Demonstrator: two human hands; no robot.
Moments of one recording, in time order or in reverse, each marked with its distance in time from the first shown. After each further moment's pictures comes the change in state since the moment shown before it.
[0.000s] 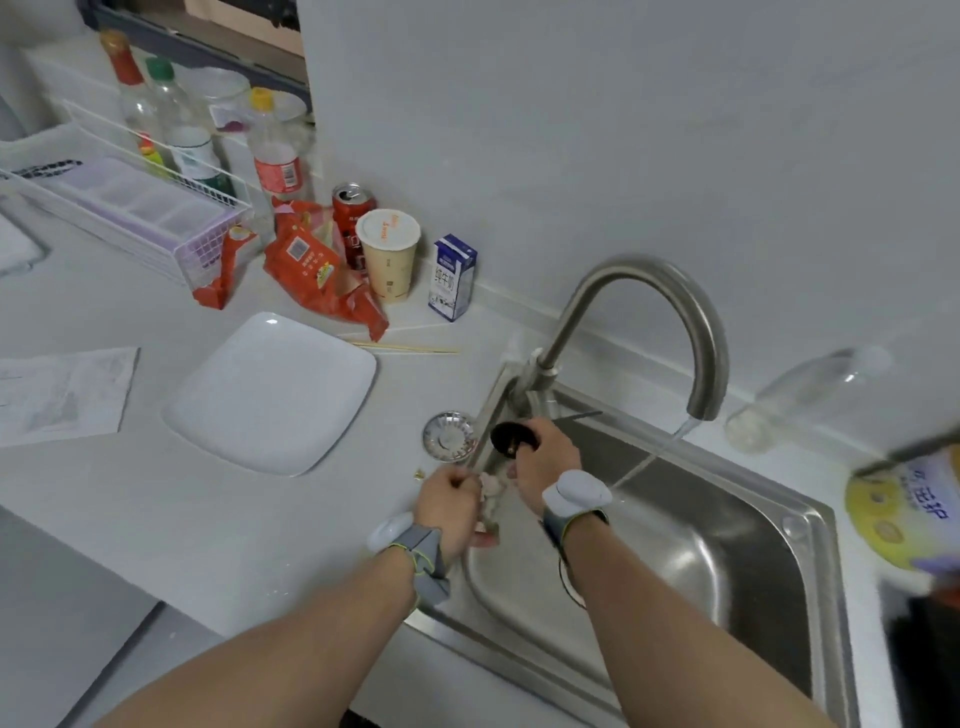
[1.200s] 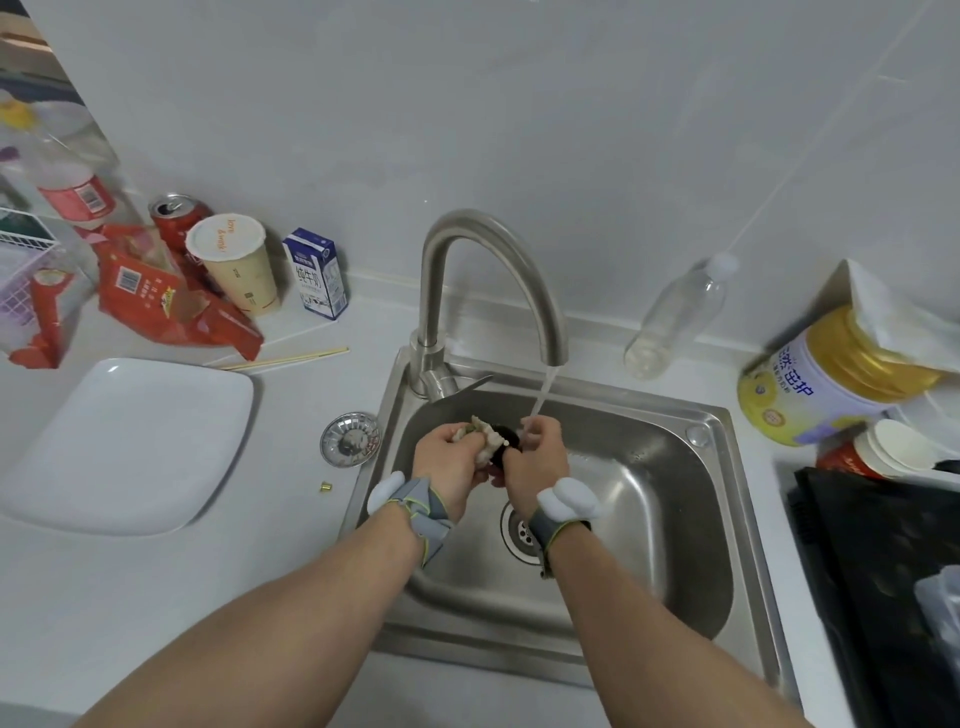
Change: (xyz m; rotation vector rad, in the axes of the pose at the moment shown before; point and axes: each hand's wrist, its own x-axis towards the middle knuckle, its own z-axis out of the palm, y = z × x) left_hand 0.022 0.000 0.100 -0.045 -0.204 0.072; right_hand -0.028 0.066 -0.043 0.585 0.299 0.121
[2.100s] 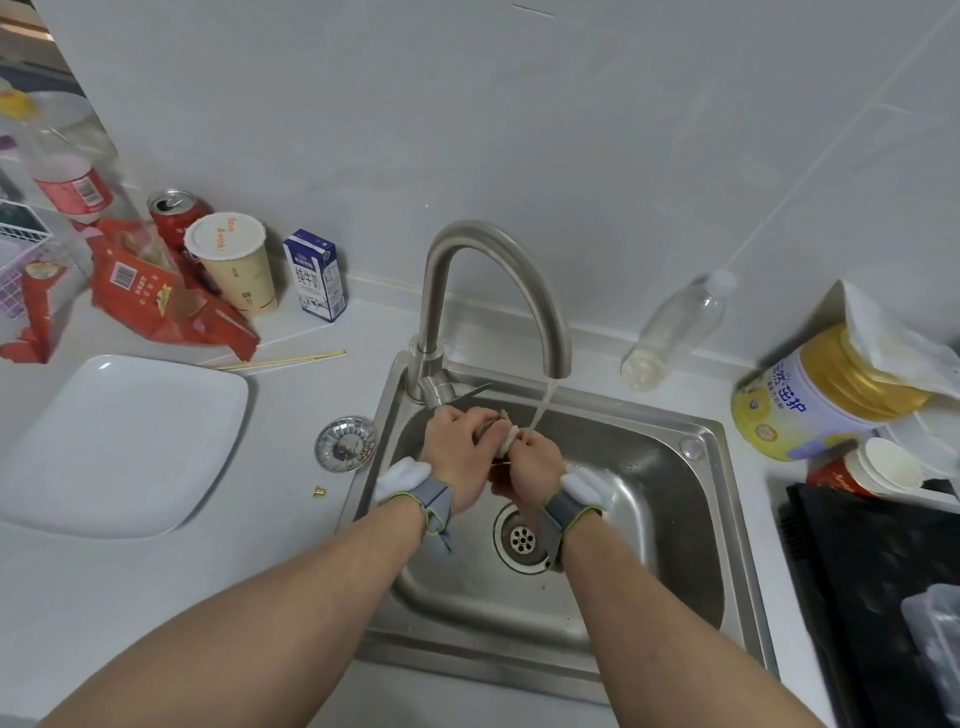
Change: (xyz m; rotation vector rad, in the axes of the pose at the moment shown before) left_hand 0.008 0.015 0.002 0.769 -0.074 0.407; right_hand 0.013 -0.016 -0.001 0.183 -0.154 0.245
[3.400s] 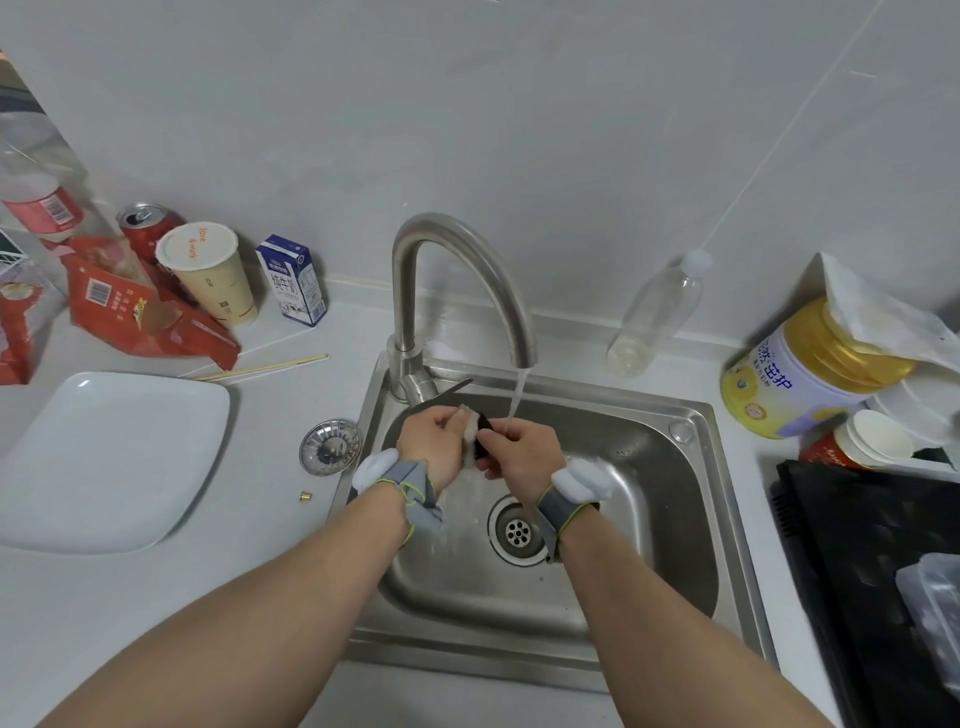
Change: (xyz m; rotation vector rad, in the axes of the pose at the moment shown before) left_hand 0.004 0.008 -0.002 -0.197 0.096 -0.230; right_hand -0.006 -0.005 -0.017 -0.151 -0.073 -0.248
